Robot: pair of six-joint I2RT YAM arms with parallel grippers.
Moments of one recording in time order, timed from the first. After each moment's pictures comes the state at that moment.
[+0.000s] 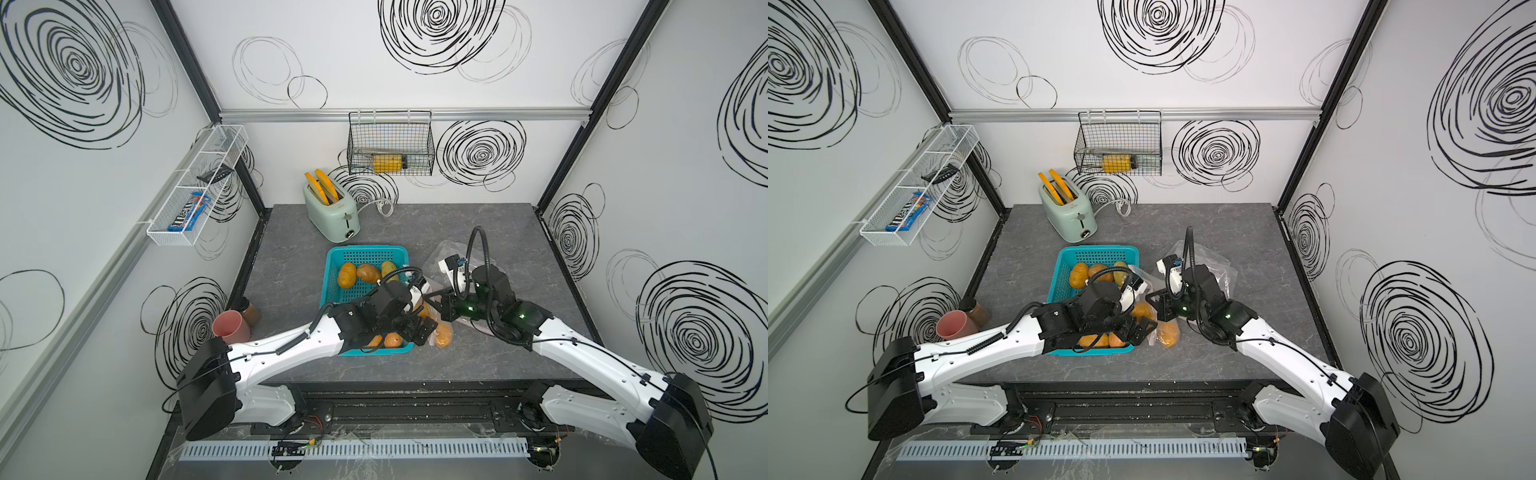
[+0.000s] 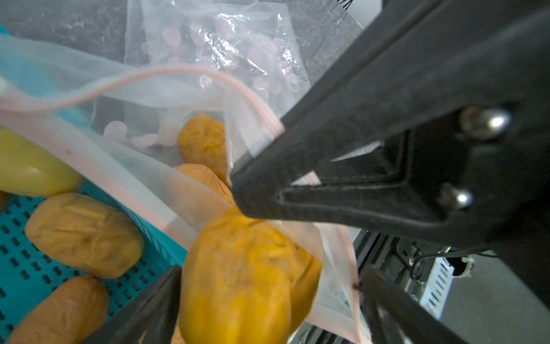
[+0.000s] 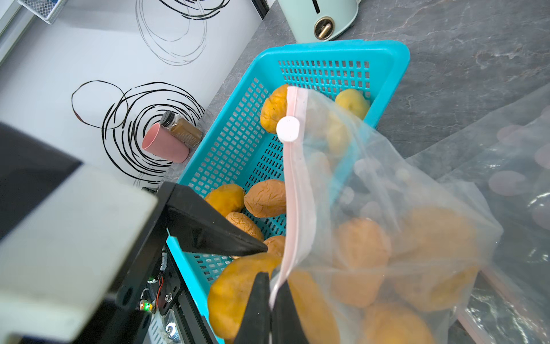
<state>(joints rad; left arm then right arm) -0.96 1.31 0.92 -0.29 0.06 -0.35 0.70 1.07 0.73 -0.18 -0.33 0.47</state>
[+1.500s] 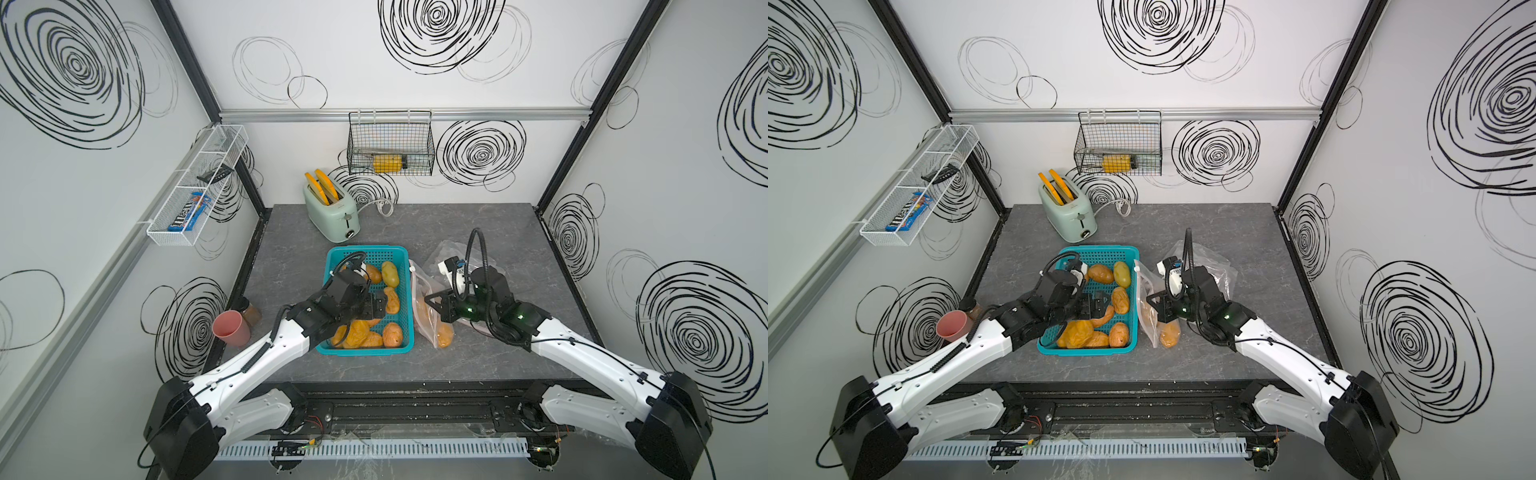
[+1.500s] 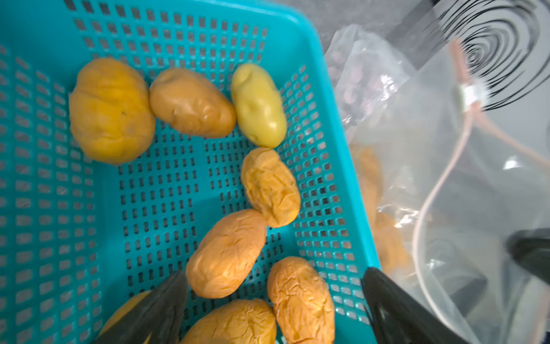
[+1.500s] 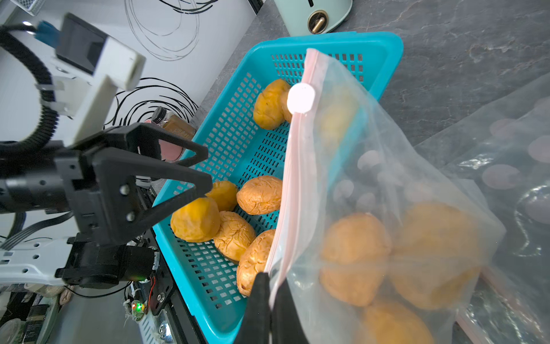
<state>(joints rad) -0.64 1.11 0.78 -0.48 -0.08 -0.61 0.70 1.08 0.72 -0.17 -0.31 0.46</state>
